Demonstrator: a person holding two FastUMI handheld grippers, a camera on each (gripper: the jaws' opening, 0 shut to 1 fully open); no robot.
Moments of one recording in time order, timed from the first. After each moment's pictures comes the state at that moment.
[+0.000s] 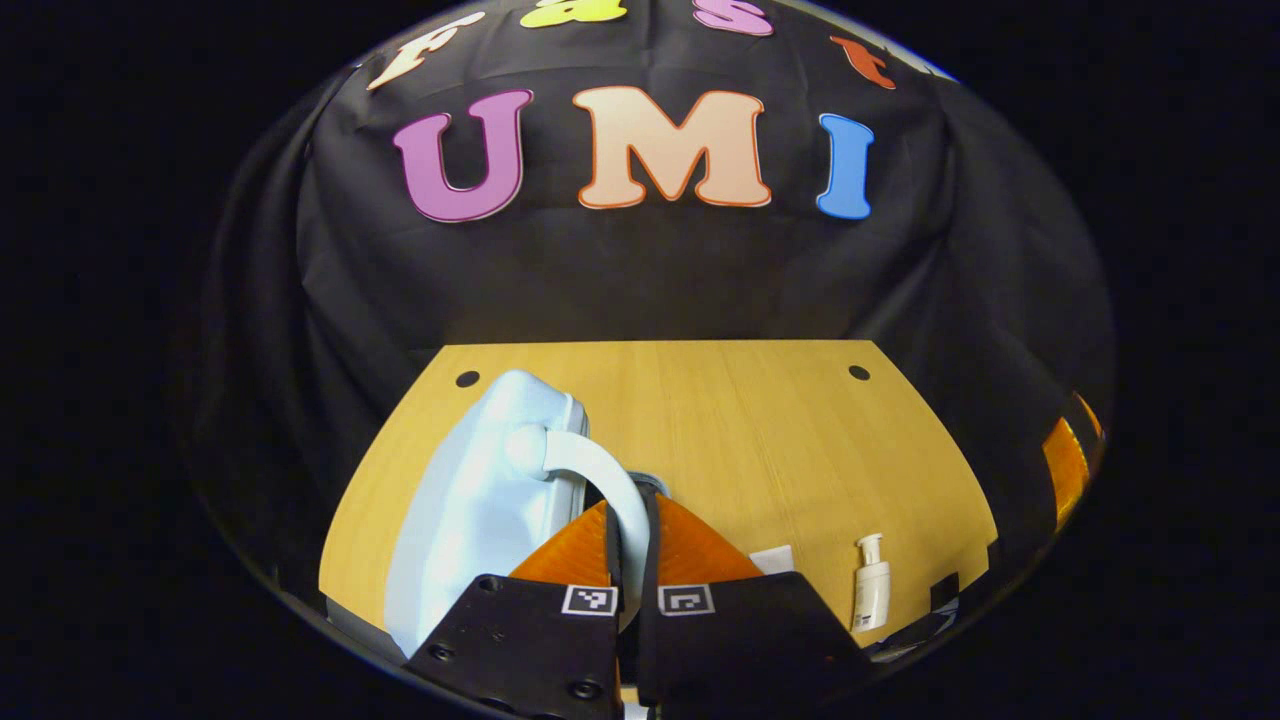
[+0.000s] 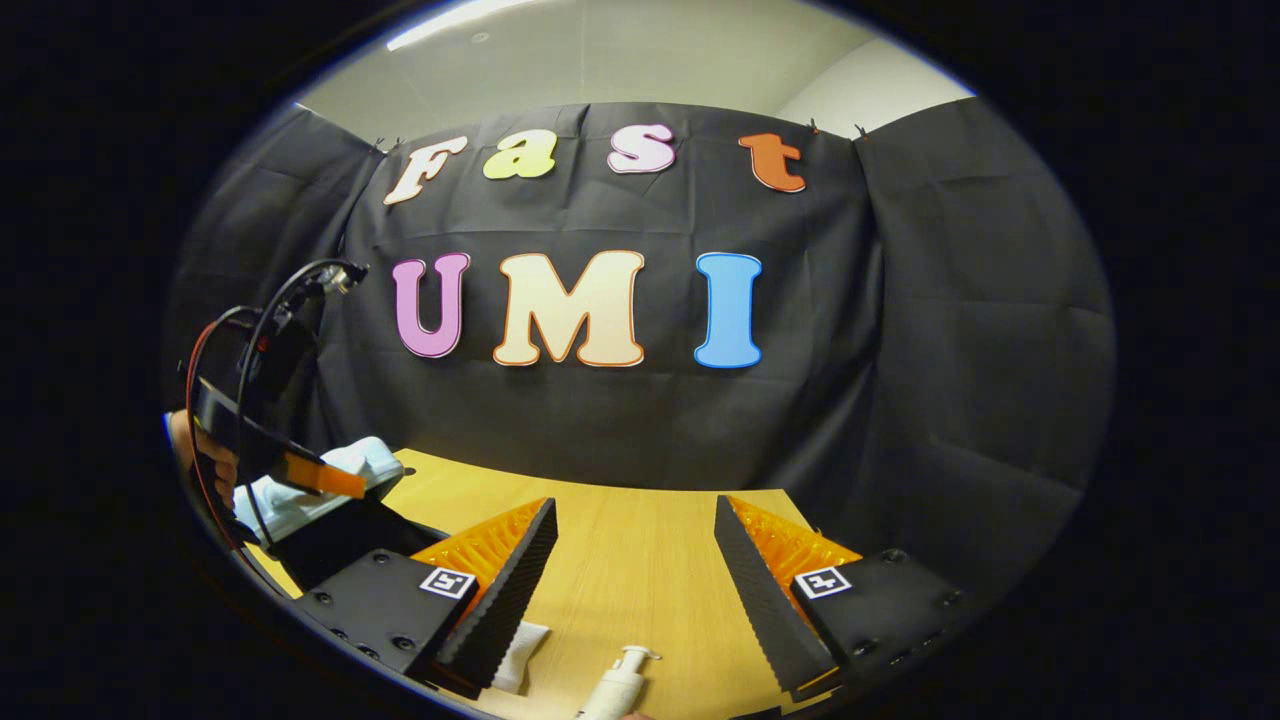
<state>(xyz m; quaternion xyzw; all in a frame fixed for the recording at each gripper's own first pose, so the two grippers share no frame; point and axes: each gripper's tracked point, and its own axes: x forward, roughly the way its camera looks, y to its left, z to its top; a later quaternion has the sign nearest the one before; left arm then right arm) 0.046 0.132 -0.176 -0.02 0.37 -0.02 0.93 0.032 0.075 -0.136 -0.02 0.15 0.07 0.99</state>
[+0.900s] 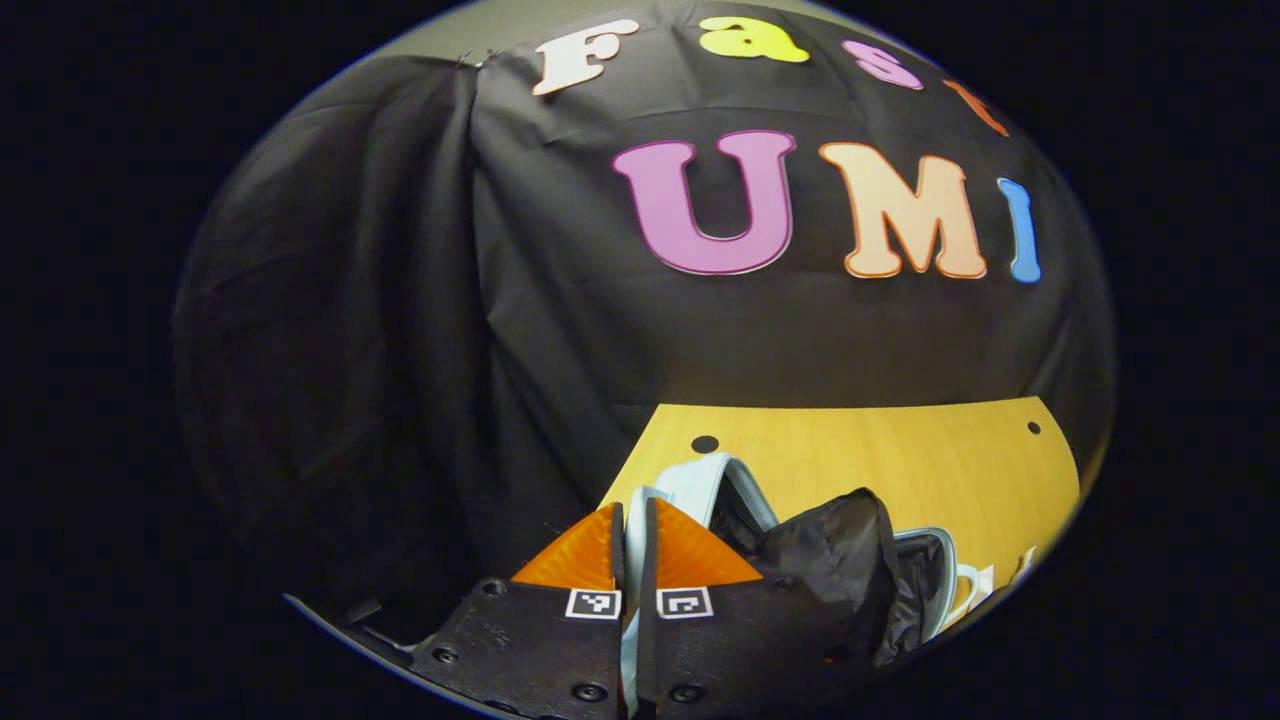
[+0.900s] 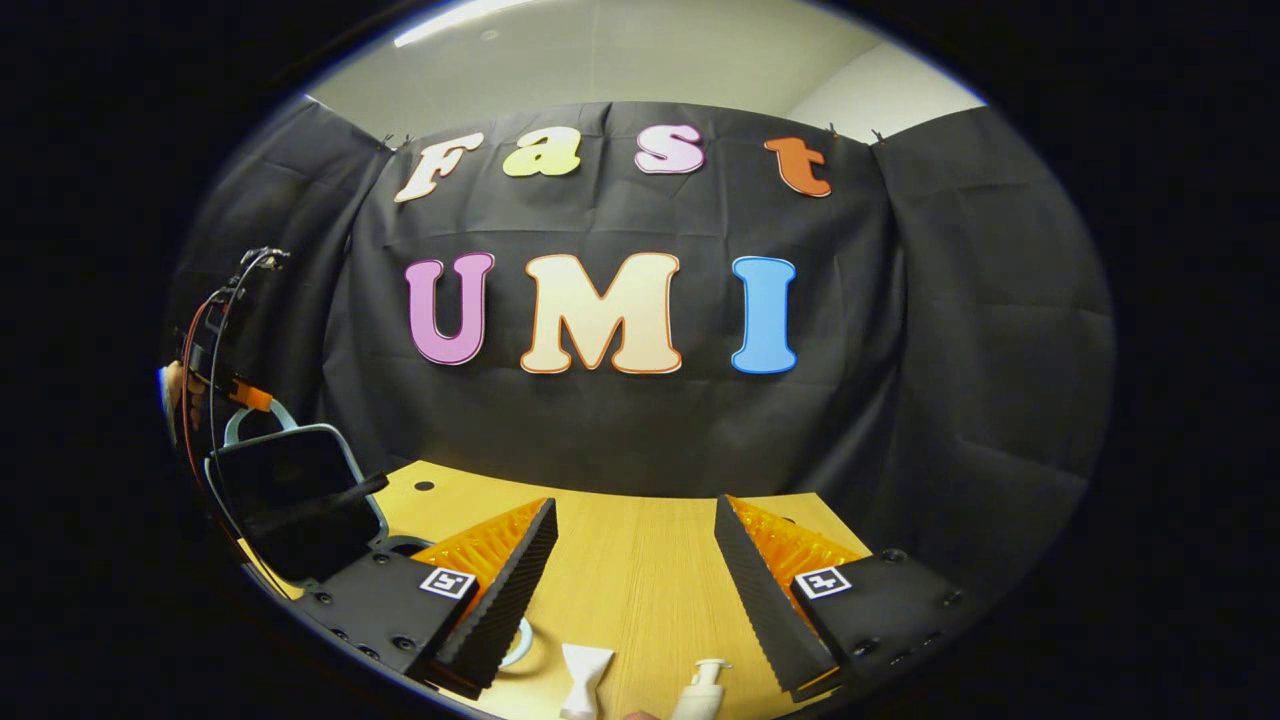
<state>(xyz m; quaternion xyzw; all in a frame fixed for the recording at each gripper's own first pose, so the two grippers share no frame) 0.060 0.452 -0.158 0.02 0.32 0.18 0.93 0.046 0.168 -0.138 -0.03 0.14 0.07 0.99</state>
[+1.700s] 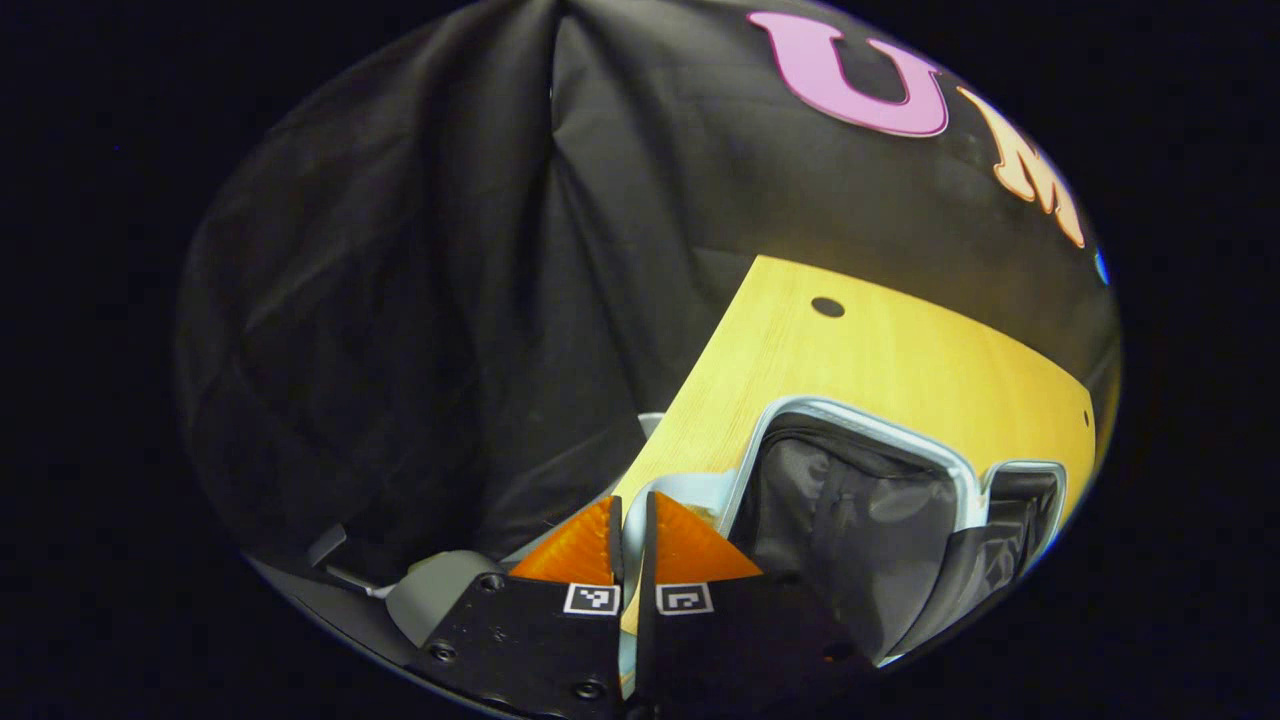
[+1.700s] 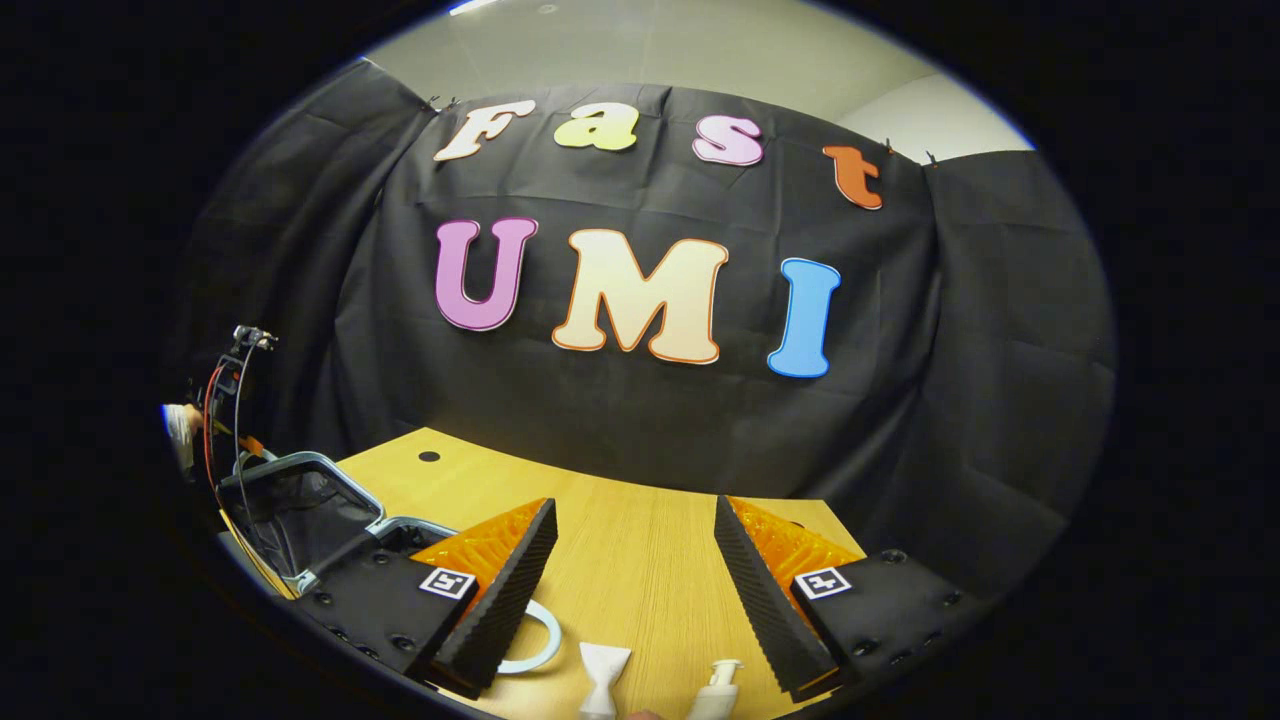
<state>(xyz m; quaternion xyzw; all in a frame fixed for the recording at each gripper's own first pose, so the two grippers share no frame) 0.005 0.566 -0.368 -0.06 0.46 0.23 0.85 0.049 0.220 -0.156 -0.09 0.17 0.08 0.98</state>
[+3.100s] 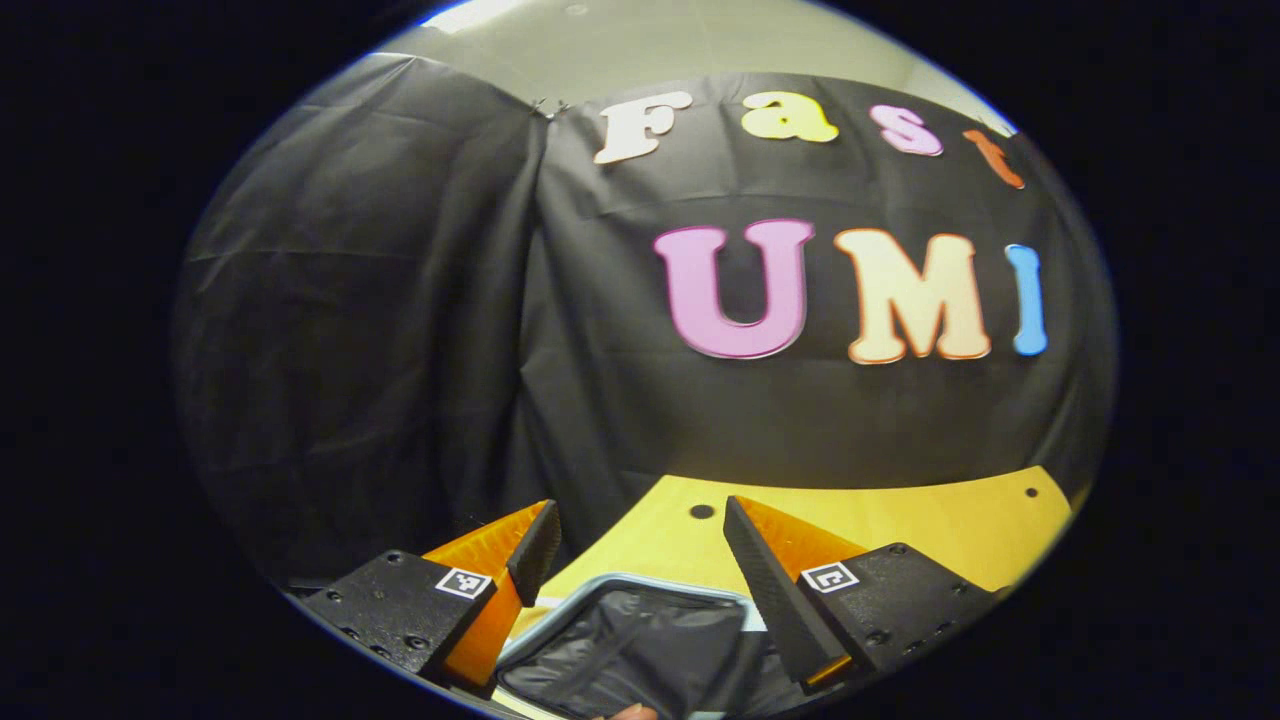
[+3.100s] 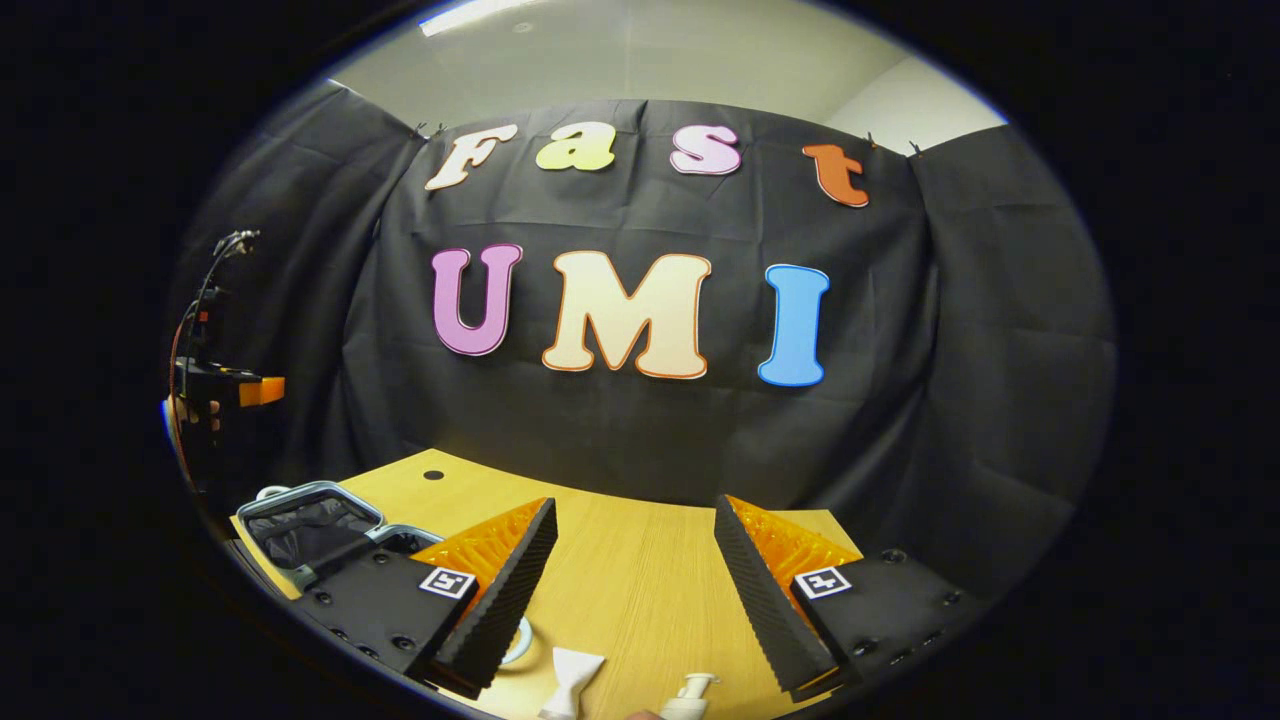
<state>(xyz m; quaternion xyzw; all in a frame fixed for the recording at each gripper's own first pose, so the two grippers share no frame) -0.006 0.400 -0.075 0.01 0.14 0.19 0.97 0.059 0.156 -0.136 -0.05 0.14 0.10 0.98</state>
